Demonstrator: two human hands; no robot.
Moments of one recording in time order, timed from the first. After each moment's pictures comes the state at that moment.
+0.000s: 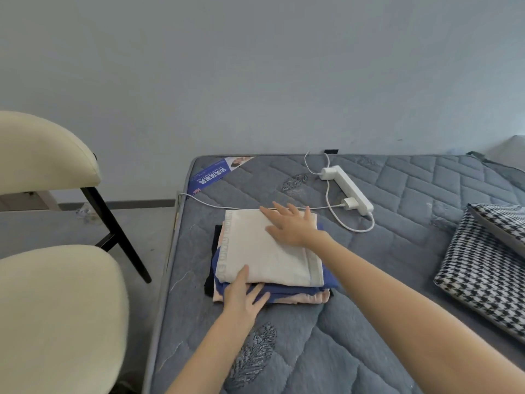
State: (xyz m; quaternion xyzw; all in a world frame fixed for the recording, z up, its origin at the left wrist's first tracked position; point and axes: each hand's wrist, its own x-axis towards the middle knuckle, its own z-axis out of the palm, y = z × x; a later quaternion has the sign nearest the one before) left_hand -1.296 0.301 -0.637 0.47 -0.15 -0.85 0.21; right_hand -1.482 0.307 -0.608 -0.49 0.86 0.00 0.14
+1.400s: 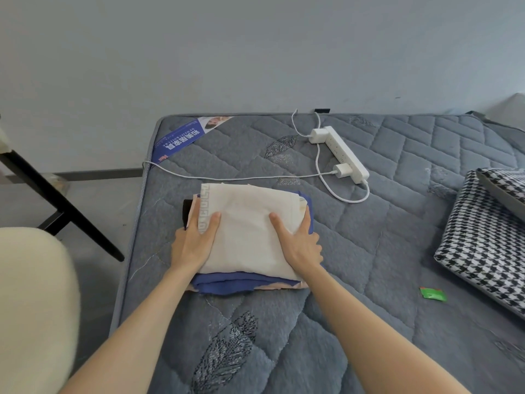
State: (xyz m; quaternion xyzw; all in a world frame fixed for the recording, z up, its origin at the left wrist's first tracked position) left_hand -1.338 0.198 -0.713 0.46 -0.77 -0.43 0.10; right_hand -1.462 0.358 -0.692 -0.02 0.92 -0.34 0.21
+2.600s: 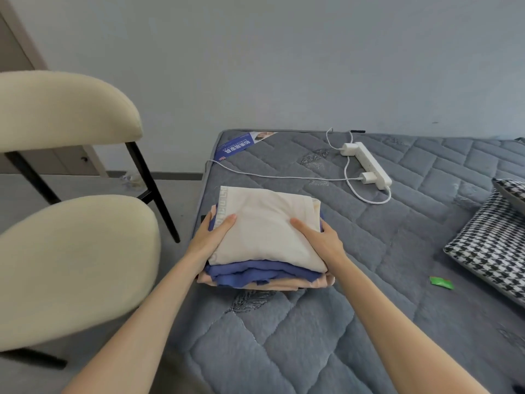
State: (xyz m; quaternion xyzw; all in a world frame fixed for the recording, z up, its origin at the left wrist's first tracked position) left_hand -1.209 0.261 -0.650 0.46 -0.63 -0.59 0.19; right_hand -1.382 0.433 -0.633 -0.13 0.83 -0.46 0.29
